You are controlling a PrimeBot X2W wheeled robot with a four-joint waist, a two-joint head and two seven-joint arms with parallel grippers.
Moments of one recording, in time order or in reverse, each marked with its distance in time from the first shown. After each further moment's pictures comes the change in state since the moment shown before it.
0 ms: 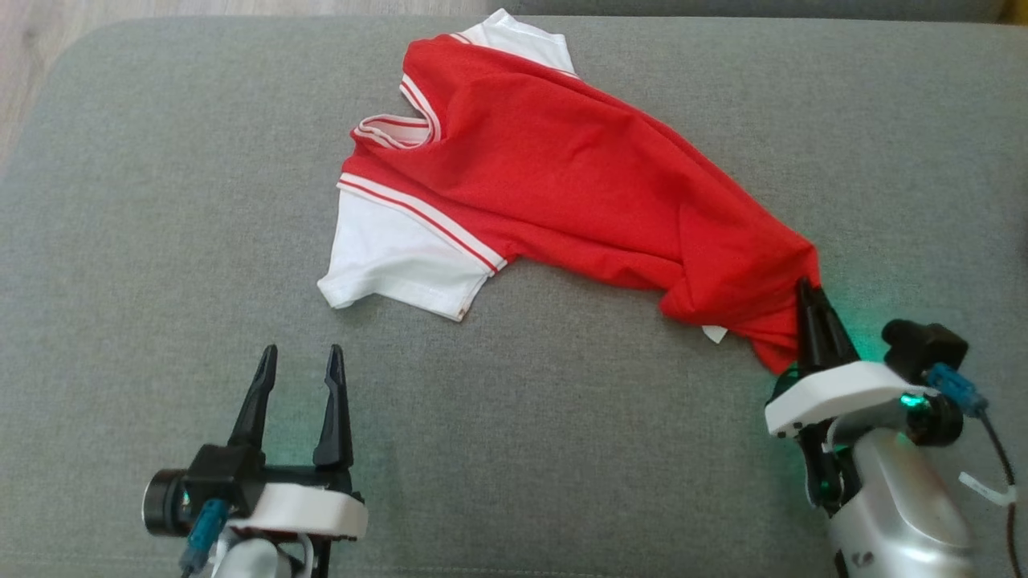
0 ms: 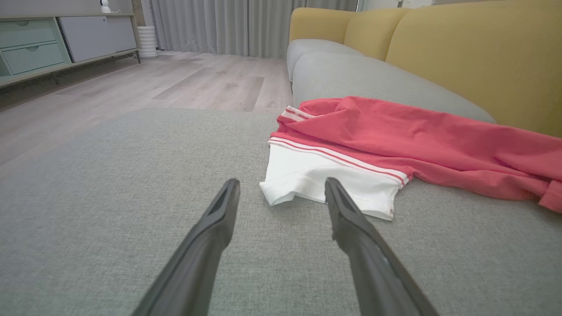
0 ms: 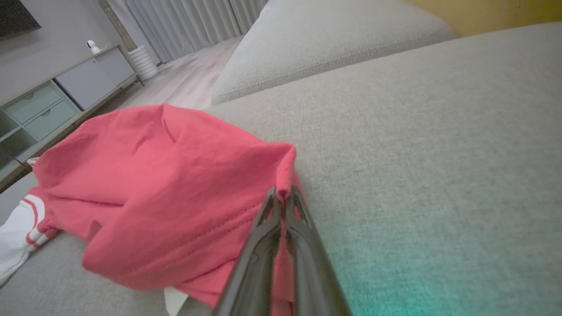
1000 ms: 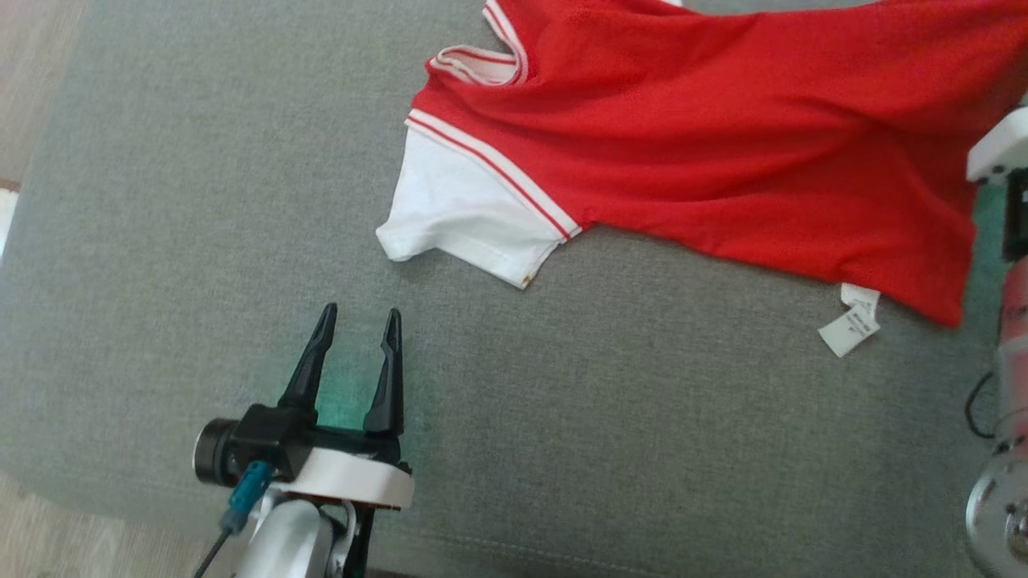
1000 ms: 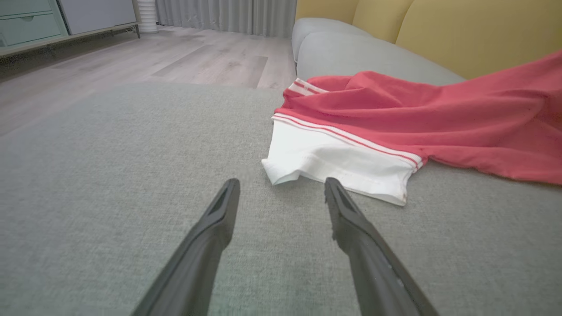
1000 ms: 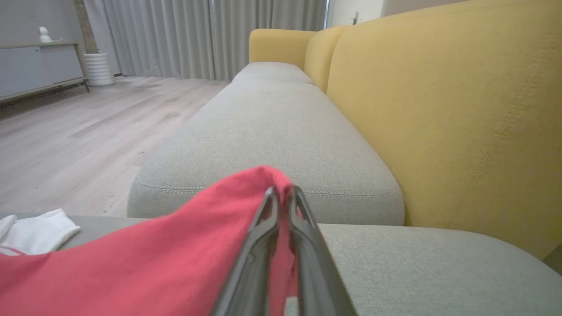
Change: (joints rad) left arm -0.088 -0.002 -0.135 0.002 -0.059 0.000 0.000; right arm -0.539 -0.134 -0.458 0.178 -0.582 0.000 0.000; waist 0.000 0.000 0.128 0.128
